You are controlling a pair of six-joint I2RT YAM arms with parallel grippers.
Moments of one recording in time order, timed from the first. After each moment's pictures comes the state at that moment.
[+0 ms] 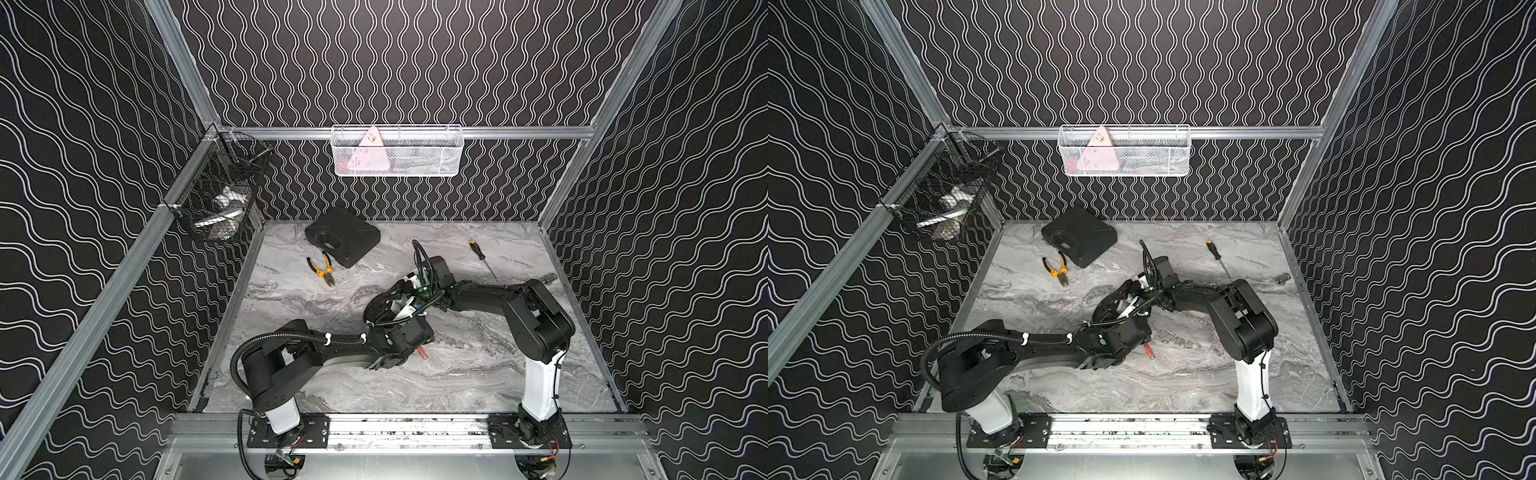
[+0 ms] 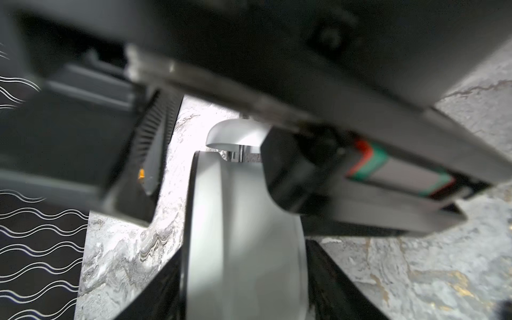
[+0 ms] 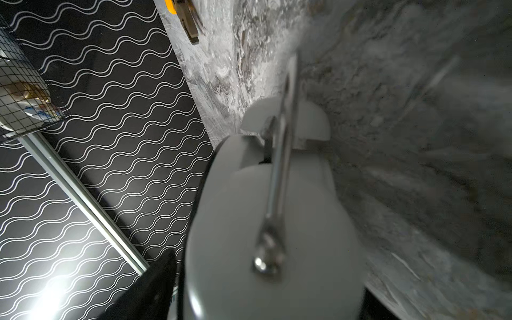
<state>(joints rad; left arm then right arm) -1.00 1.70 0.89 -0.16 -0.85 -0.11 0.57 1.99 1.14 0.09 -0.89 1.20</state>
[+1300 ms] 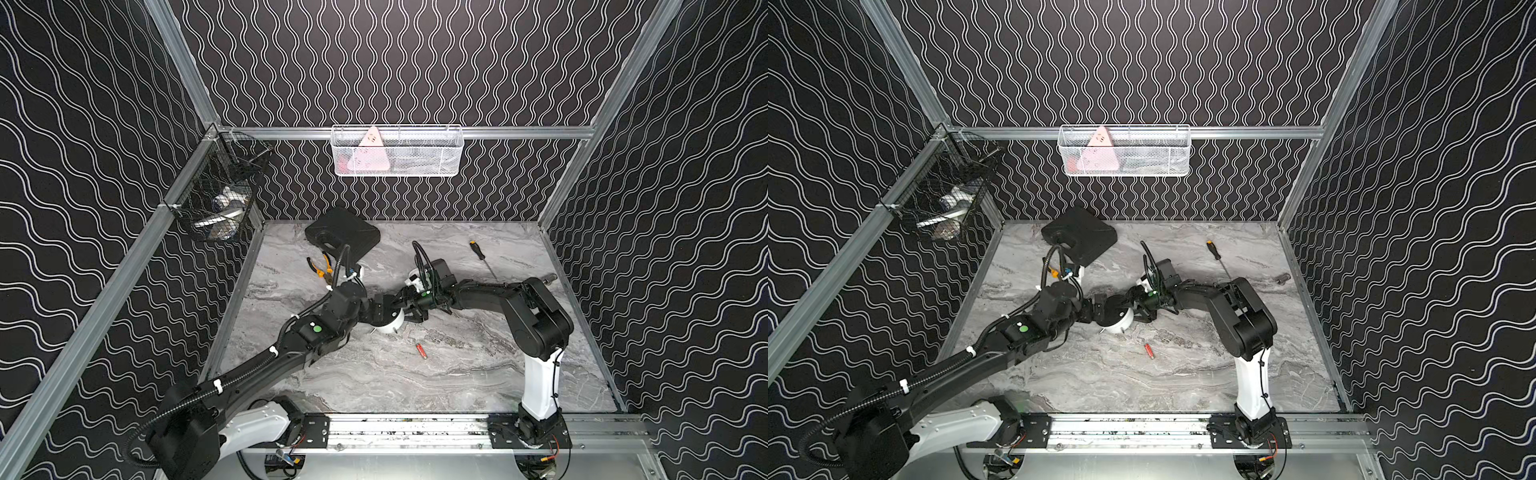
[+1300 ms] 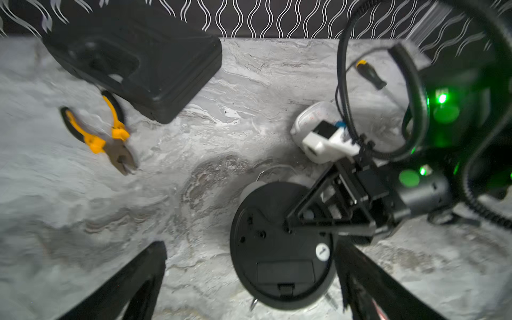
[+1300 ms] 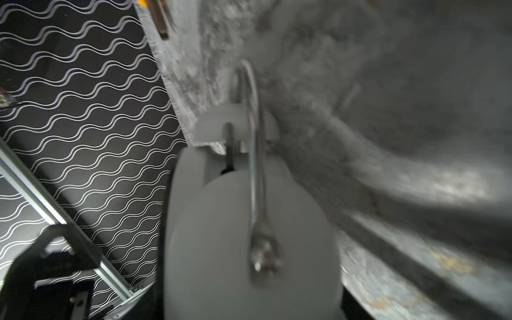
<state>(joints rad) -0.57 1.15 0.75 -0.19 -0.23 -0.46 0.55 2.01 1.13 -0.03 -0.85 1.00</state>
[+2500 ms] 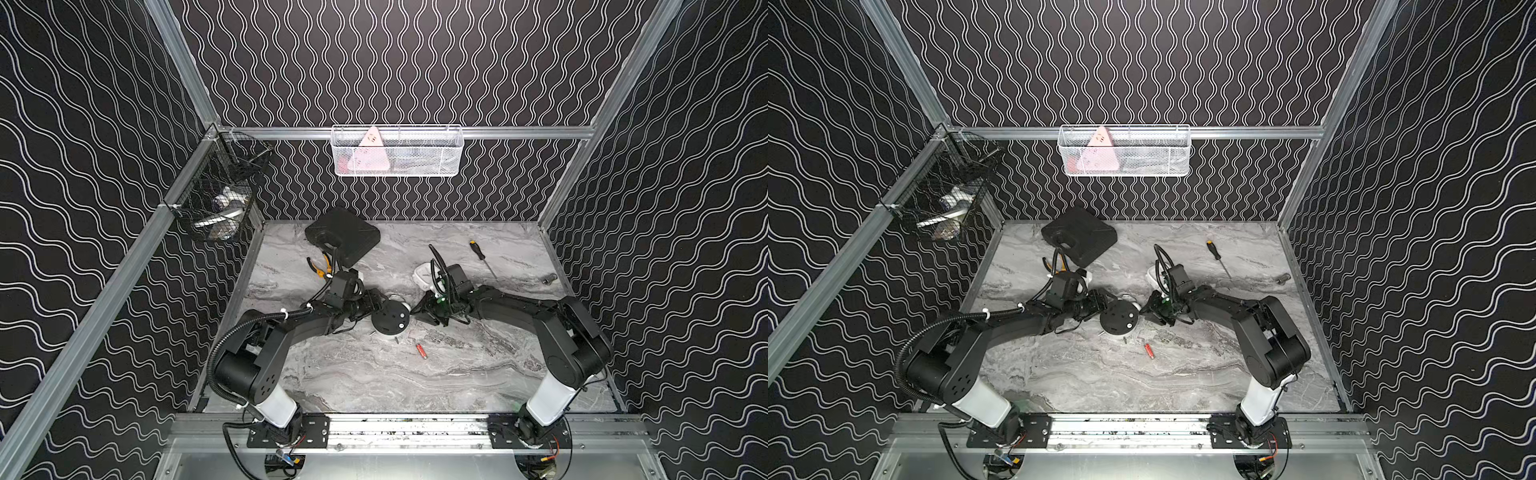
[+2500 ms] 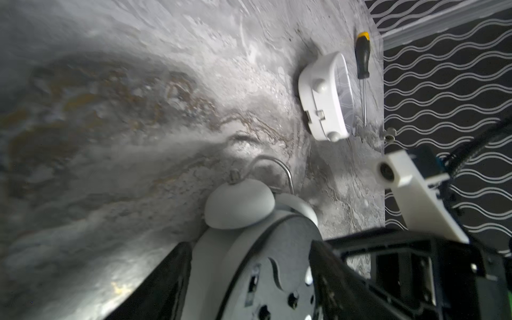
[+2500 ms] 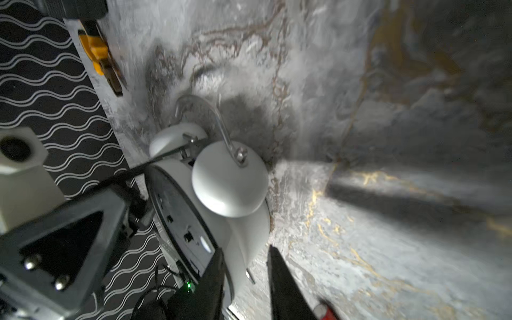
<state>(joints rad) -0.36 1.61 0.72 0.16 0.37 -0.82 0.54 1.75 0.98 -0.21 -0.47 0.99</state>
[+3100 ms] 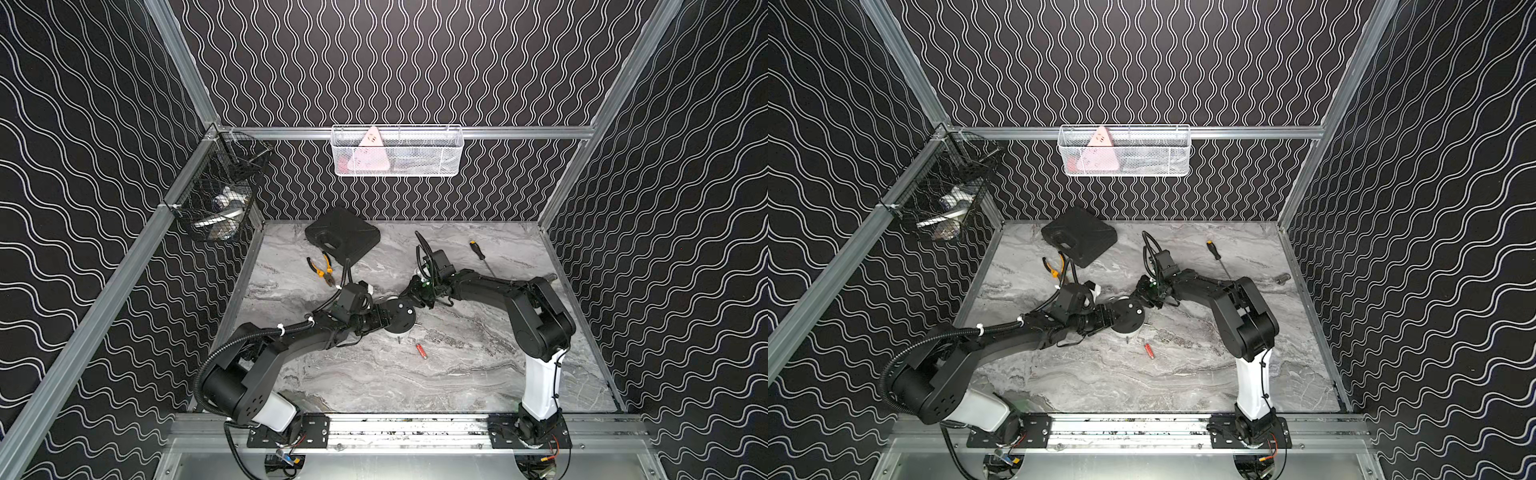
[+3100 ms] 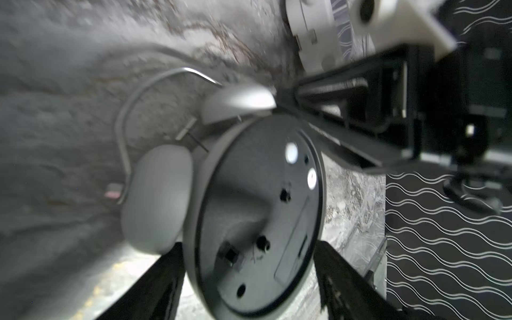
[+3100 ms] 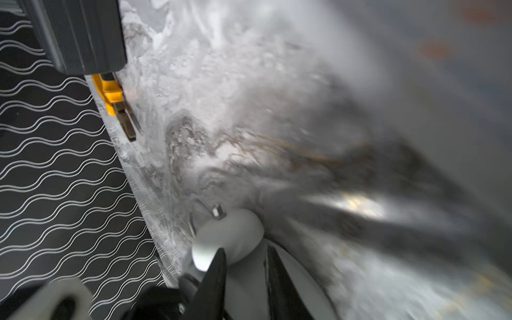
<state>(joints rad) -0.50 1.50 0.64 0.10 0.34 -0.87 0.54 2.03 1.30 -0.23 -0.50 0.97</state>
